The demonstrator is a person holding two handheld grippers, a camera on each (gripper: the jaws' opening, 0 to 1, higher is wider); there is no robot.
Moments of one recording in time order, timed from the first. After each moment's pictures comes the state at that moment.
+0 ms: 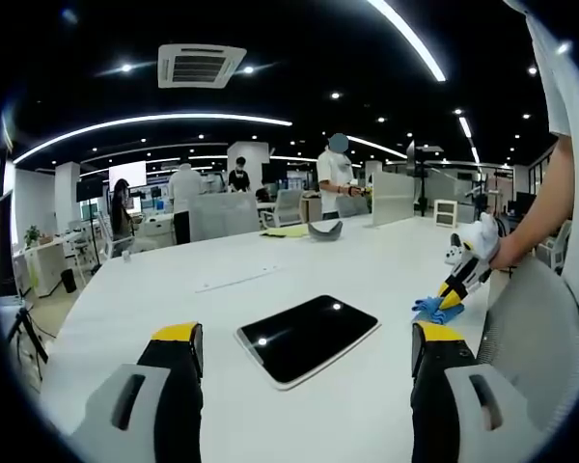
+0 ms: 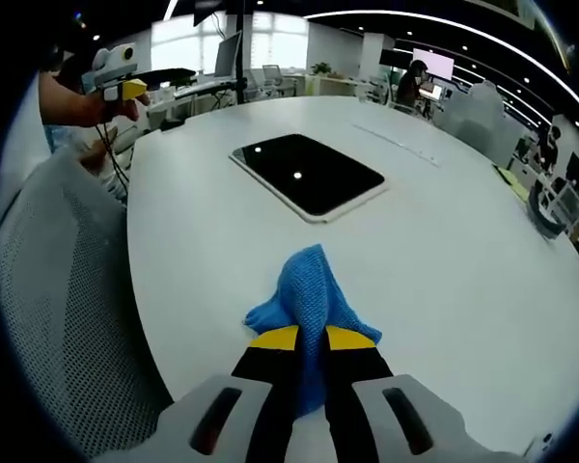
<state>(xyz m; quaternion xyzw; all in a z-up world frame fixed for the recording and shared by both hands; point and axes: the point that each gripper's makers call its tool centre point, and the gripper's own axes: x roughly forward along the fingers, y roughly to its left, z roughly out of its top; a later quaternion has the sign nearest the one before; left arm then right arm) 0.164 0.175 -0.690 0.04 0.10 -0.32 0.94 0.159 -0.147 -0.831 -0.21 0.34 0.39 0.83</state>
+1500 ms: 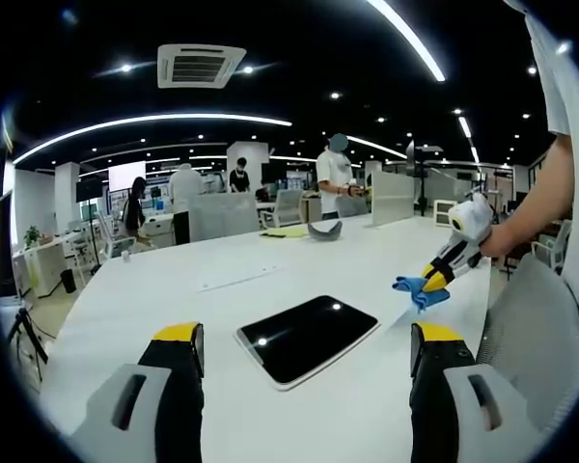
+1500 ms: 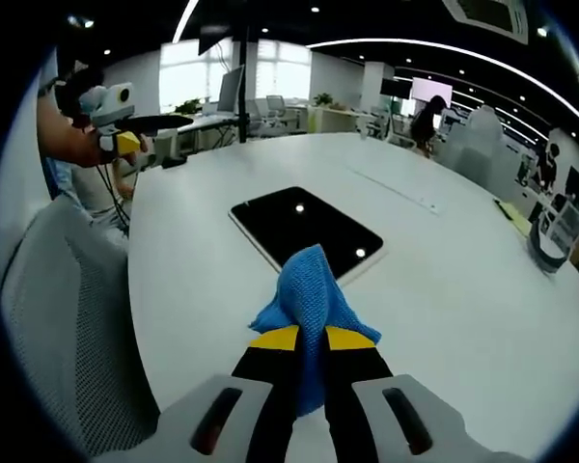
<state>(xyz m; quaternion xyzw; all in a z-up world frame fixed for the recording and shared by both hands) 0.164 0.175 -0.690 0.04 0.10 -0.32 0.94 0.194 -0.104 -0.783 -0.19 0.28 0.41 0.85</state>
